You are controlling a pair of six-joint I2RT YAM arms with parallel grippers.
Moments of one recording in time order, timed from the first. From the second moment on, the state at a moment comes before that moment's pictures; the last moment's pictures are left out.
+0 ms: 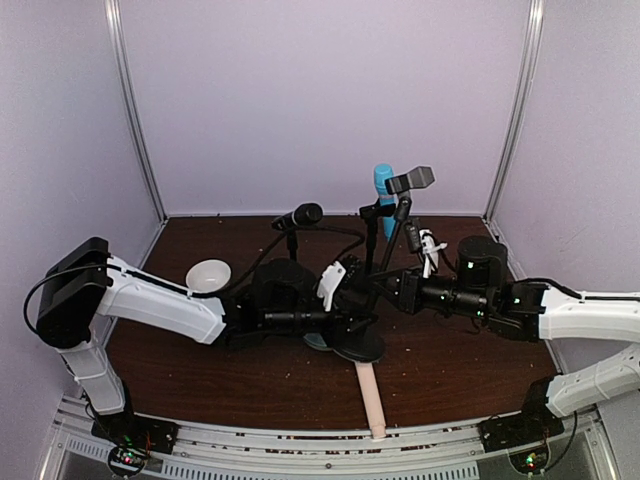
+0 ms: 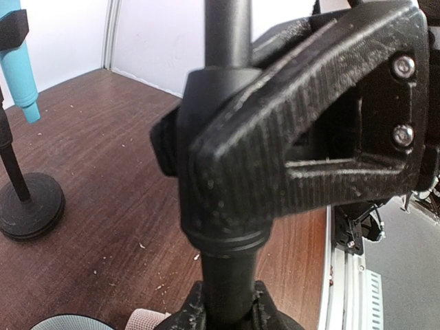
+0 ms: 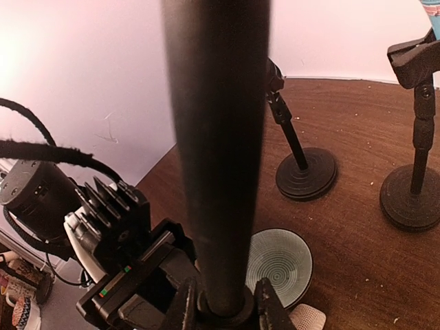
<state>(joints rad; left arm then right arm) -1.11 1.76 0.96 0.56 0.22 -0.26 0.89 1.13 0.67 0.23 -0.08 0.52</state>
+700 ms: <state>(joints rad) -1.04 1.82 0.86 0.81 0.69 -0.33 0.87 1.08 0.57 0.31 -0.31 0.24</state>
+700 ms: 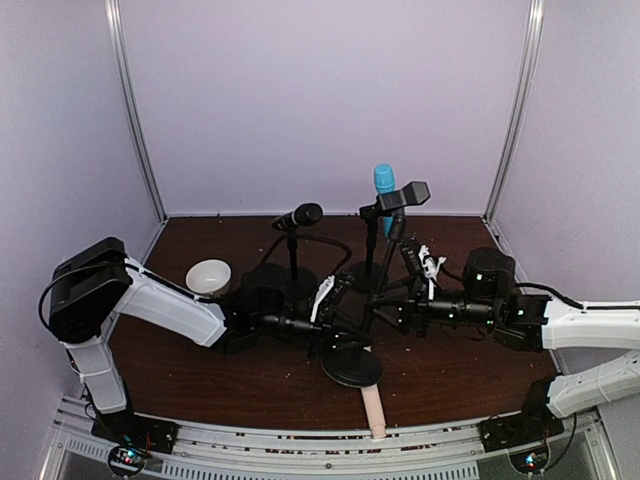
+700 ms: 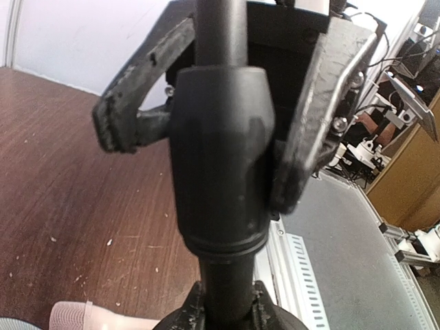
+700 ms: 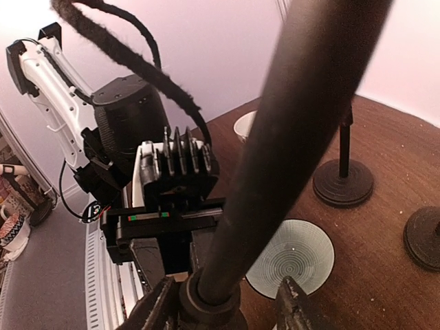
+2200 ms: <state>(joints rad) -1.07 1.81 0.82 0.86 0.47 -0.35 0.82 1.12 0.94 0.08 -0.13 0.38</state>
